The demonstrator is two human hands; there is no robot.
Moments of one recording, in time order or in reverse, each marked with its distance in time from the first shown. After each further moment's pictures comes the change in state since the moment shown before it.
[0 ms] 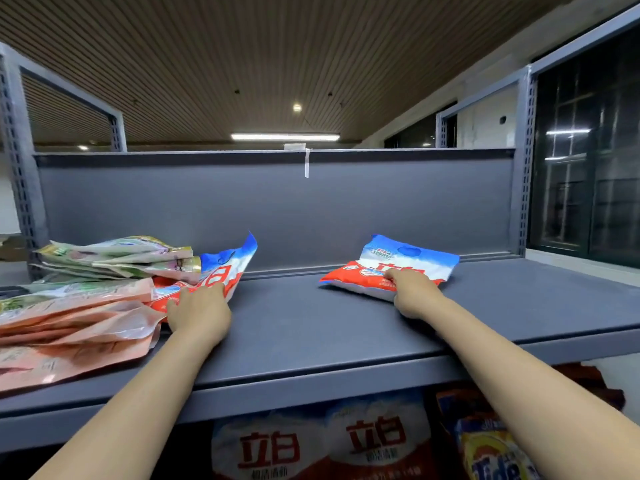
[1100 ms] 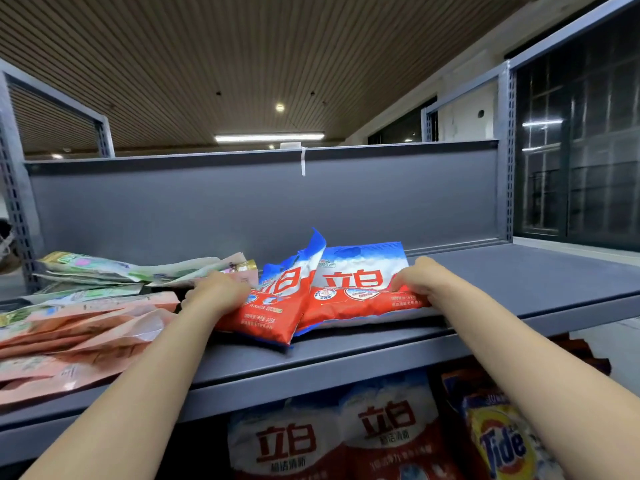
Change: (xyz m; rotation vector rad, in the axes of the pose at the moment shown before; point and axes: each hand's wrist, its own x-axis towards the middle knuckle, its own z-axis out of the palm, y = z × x) left_hand 0.032 -0.011 -0.013 -0.445 -0.258 -0.041; right_hand -0.038 -0.028 -0.024 0.785 0.019 0.436
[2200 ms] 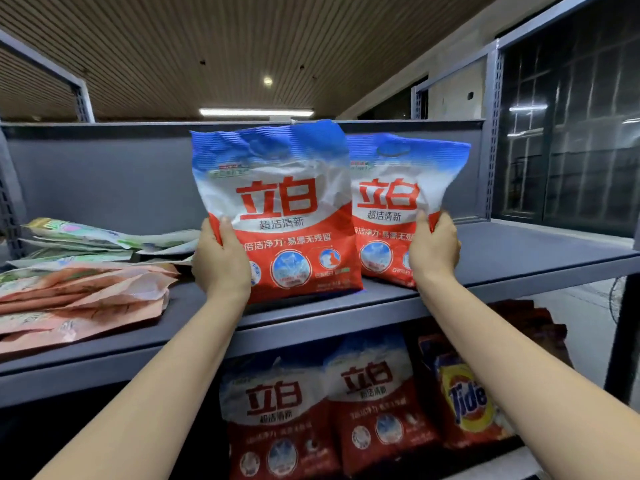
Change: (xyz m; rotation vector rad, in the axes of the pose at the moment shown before) left_hand -0.080 0.030 0.018 -0.862 0.661 0.206; right_hand -0.045 0.017 -0.002 0.305 0.667 -0.342
